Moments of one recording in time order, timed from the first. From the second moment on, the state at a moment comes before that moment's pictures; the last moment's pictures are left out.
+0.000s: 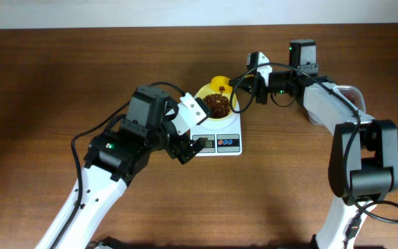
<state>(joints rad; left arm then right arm) -0.43 1.24 1.16 -0.72 0.27 0.45 0.09 2.05 1.40 -0.14 -1.23 -0.81</state>
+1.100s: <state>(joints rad) -0.43 1.24 1.16 -0.72 0.27 0.45 0.11 2.05 1.40 -0.28 -1.28 -1.08</state>
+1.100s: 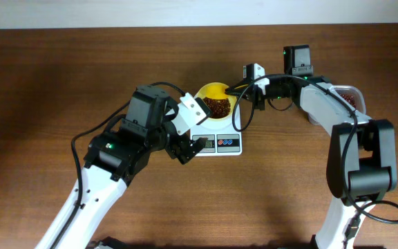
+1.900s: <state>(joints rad) -0.43 1.24 1.15 -0.72 0.27 0.45 0.04 2.06 1.40 0.59 -1.15 0.30</state>
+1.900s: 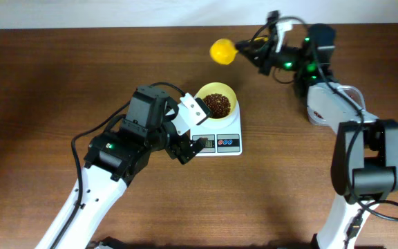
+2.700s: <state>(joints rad) -0.43 1.24 1.15 -0.72 0.27 0.45 -0.16 2.06 1.40 0.50 -0.94 0.38</state>
